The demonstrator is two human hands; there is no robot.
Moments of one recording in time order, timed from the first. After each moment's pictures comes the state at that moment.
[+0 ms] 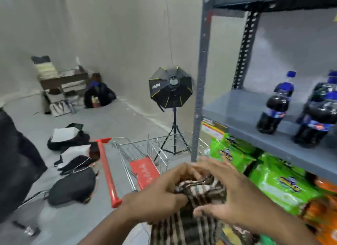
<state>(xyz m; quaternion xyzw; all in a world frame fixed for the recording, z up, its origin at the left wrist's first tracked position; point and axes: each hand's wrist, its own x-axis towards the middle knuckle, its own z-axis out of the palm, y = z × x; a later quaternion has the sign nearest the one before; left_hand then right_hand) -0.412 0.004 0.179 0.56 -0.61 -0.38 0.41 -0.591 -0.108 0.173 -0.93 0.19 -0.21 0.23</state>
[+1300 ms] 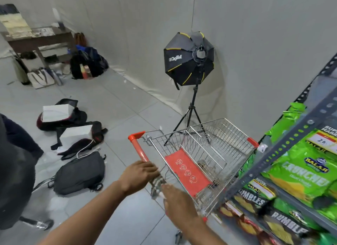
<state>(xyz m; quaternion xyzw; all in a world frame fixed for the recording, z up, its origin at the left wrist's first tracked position) 0.068 -0.011 -0.063 0.62 -0.79 0.02 -0.01 -0.144 -0.042 -0.069 -0.92 0.32 -0.03 0.22</state>
